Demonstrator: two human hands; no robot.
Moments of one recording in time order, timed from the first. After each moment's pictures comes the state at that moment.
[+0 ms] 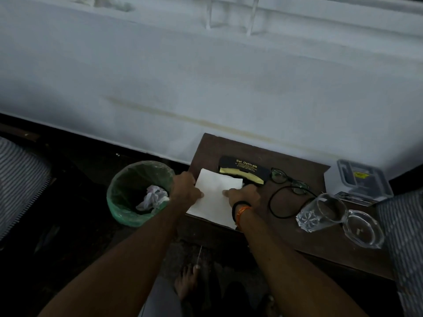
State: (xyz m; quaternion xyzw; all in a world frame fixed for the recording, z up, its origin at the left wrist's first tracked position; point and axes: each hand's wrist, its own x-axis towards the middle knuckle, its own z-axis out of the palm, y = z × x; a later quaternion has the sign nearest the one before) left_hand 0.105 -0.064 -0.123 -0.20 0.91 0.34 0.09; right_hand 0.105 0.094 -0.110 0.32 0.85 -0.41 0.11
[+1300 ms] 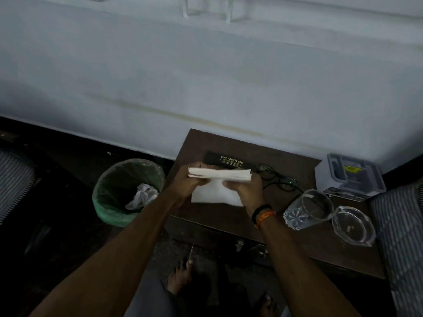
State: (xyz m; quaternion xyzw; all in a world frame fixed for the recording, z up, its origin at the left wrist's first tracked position) left_hand 0.097 -0.022 -0.112 0.01 0.75 0.66 0.06; right_hand 0.090 0.170 -0.120 0.04 0.73 -0.69 0.04
